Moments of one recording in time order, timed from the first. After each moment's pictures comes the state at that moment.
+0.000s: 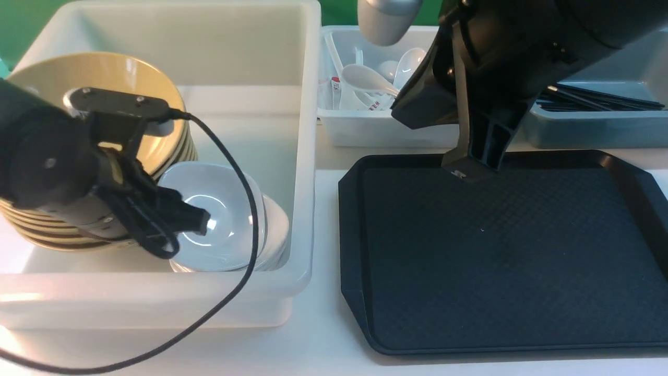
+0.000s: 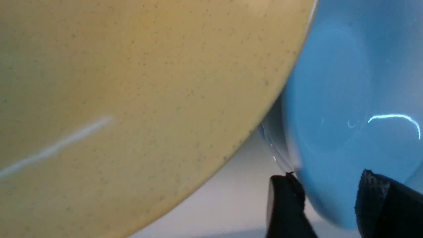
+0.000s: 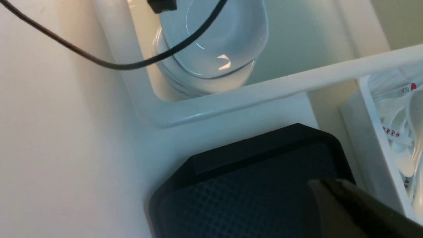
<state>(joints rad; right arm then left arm) 0.75 1.45 -1.66 0.04 1.15 -0.49 -0.36 1.36 -0.95 0.22 0.81 -0.33</state>
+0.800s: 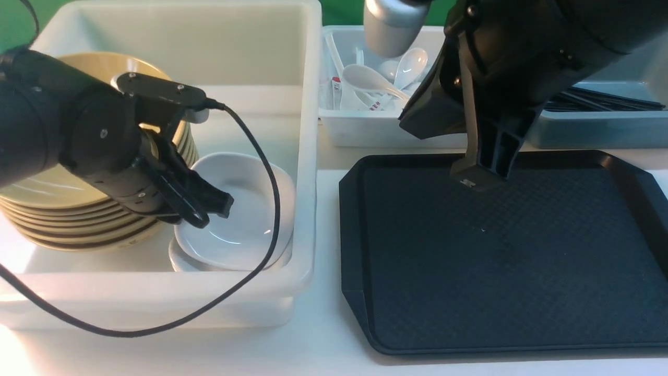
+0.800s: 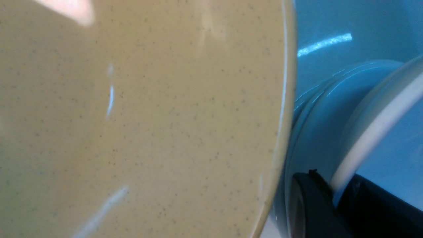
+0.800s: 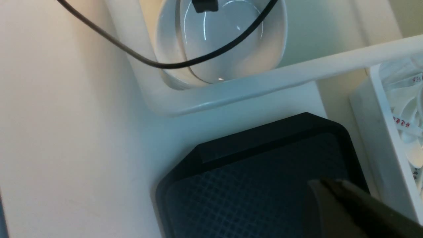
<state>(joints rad) 0.75 1.45 -1.66 0.04 1.18 -0.49 -0.36 1.48 -1.03 0.16 0.77 -0.16</state>
